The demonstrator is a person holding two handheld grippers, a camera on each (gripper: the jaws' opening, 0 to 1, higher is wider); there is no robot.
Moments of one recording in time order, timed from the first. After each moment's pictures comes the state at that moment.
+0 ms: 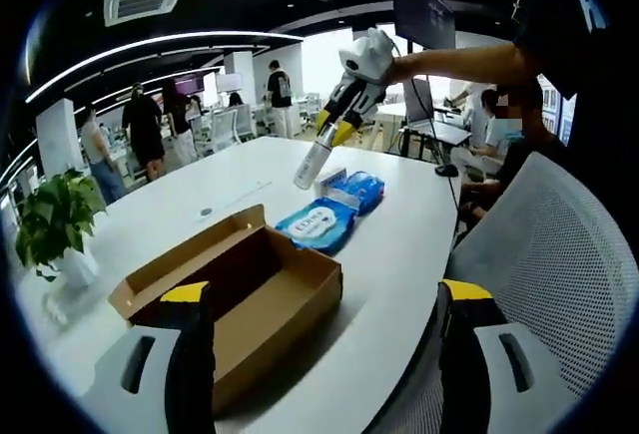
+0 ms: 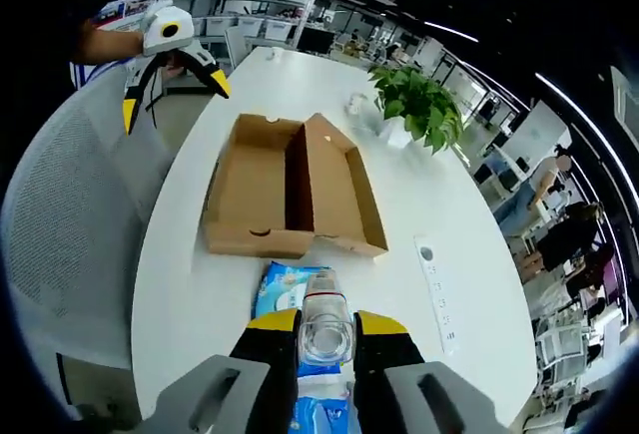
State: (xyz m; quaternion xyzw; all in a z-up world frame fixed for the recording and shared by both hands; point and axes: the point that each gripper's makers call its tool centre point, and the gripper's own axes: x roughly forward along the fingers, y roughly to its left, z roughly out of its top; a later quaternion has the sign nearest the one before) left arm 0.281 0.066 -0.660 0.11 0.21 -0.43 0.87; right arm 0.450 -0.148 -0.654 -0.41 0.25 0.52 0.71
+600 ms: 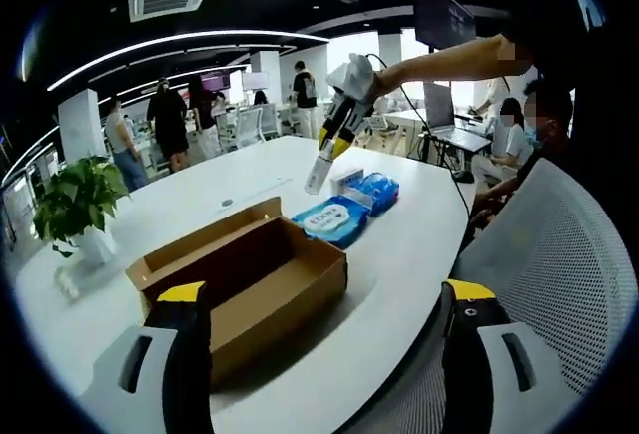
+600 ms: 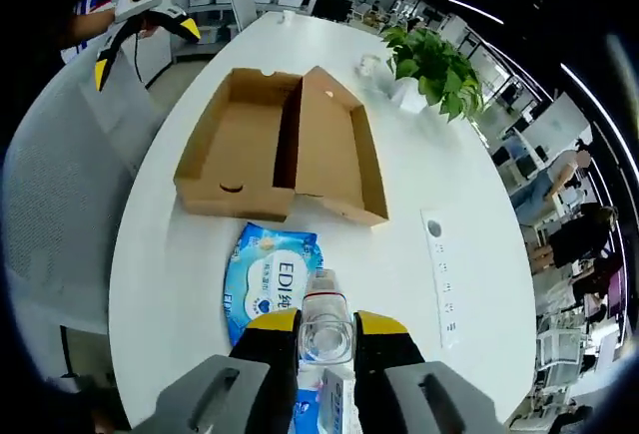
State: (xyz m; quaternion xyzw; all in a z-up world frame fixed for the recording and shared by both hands) left arm 0.259 0.081 -0.657 0.09 0.21 -0.37 0.90; right arm 0.494 -0.156 -0.695 -0.45 0.30 0.51 0.66
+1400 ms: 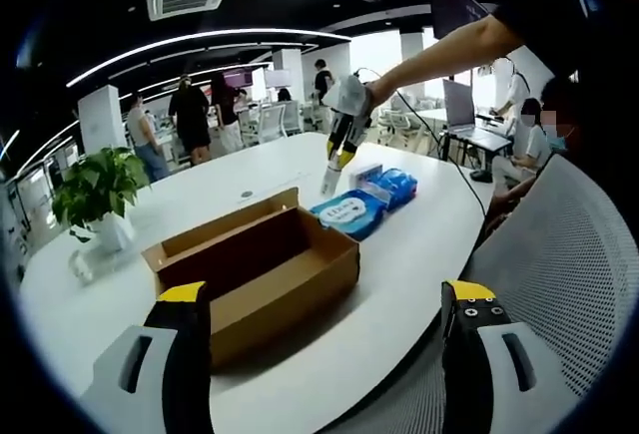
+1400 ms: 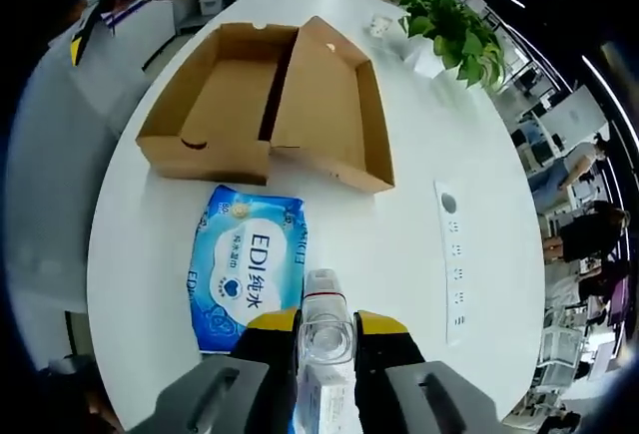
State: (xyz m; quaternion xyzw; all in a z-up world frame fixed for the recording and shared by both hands) left arm 0.258 0.098 -0.667 0.09 0.21 -0.33 0.92; right arm 0.535 -0.159 -0.745 -0.49 0.34 0.50 0.63
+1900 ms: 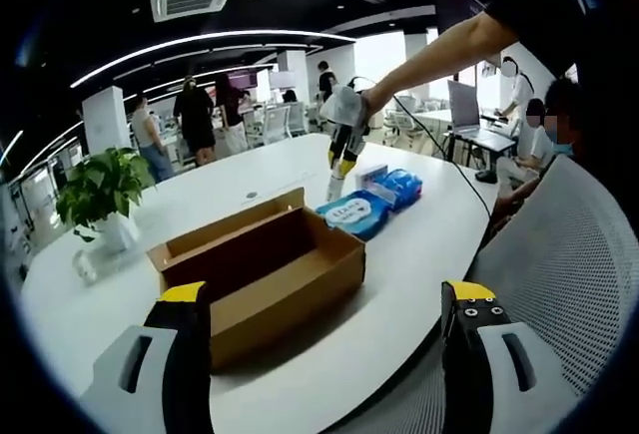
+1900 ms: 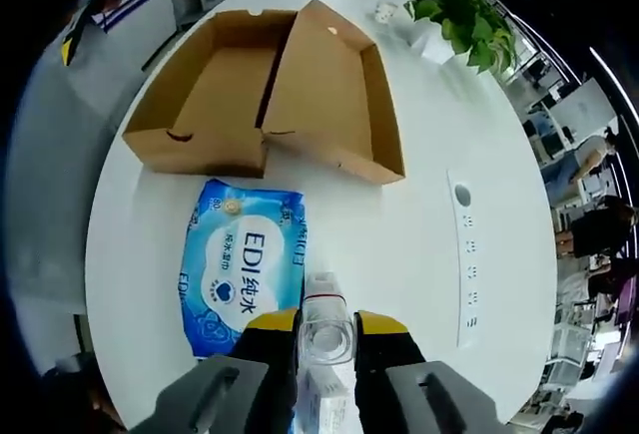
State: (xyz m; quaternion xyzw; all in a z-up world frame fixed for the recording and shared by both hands) left arm 0.260 0.101 -0.670 0.10 0.21 -0.32 0.92; right arm 0.540 -0.154 -0.763 -0.48 0.37 0.51 0.61
